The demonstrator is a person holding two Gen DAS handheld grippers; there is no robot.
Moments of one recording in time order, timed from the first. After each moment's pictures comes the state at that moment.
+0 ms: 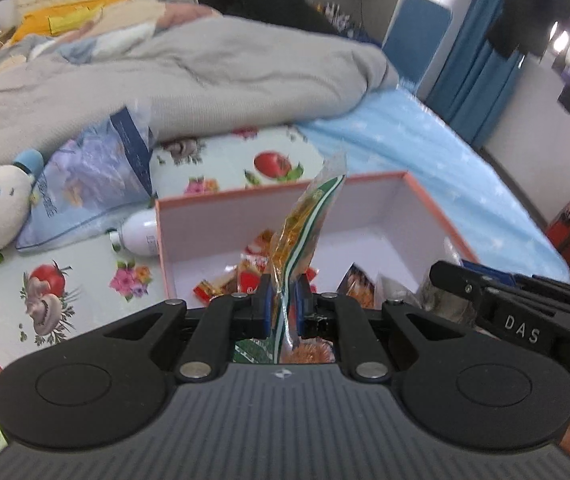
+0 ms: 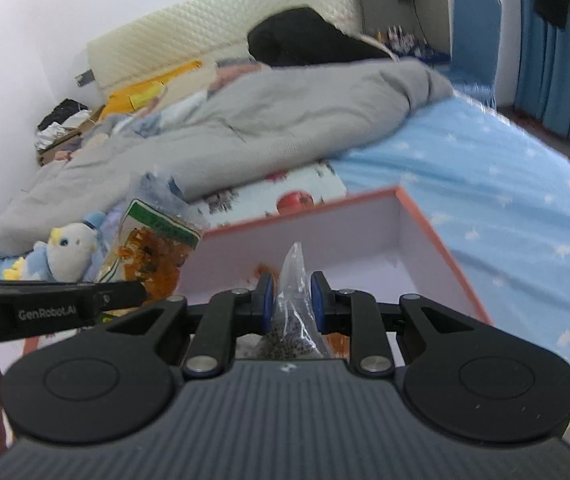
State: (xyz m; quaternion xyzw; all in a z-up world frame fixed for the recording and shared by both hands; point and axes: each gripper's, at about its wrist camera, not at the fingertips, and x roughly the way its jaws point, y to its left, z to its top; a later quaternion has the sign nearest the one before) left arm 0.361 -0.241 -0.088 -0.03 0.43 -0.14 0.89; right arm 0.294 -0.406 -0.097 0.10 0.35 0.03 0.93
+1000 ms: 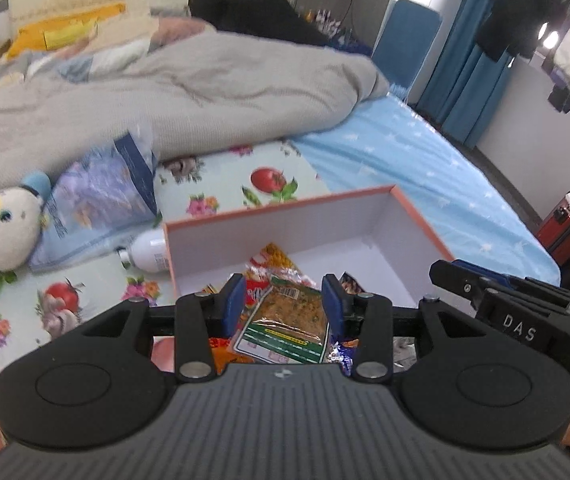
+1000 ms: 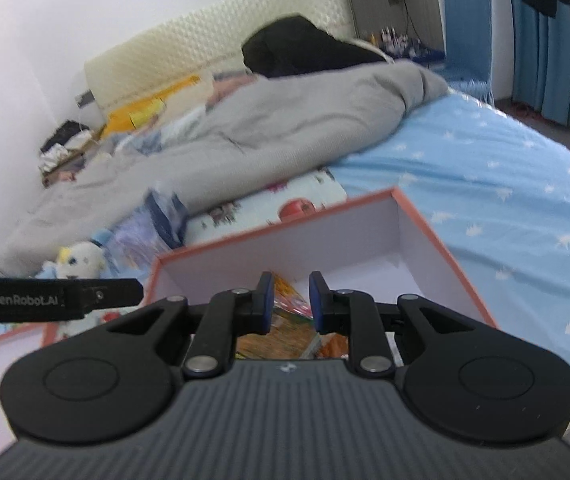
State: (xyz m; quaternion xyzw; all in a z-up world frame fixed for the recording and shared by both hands) left arm 0.344 -0.225 -0.039 -0.03 0.41 -0.16 0.90; right arm 0.272 -0.407 -0.061 0.12 0.31 0.04 0.94
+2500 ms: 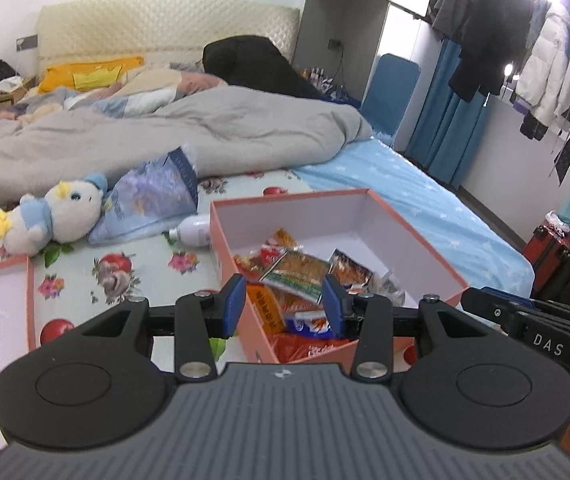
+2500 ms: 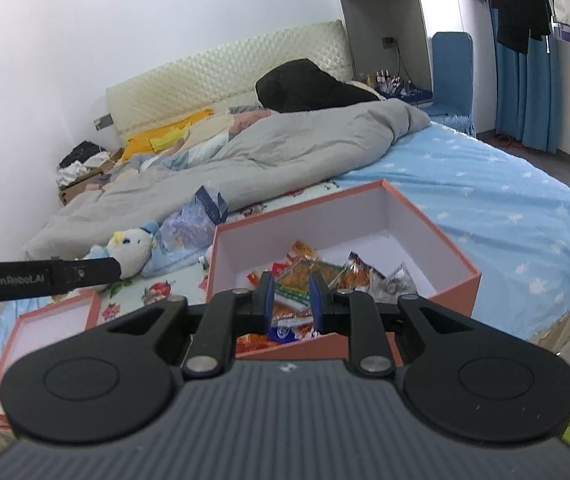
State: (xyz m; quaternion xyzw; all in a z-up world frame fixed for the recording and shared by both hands) left arm 0.134 -0.147 -0.013 -0.04 0.33 -0.16 0.93; right arm 0.099 -0.360 -0.046 0.10 0.27 0.02 0.96
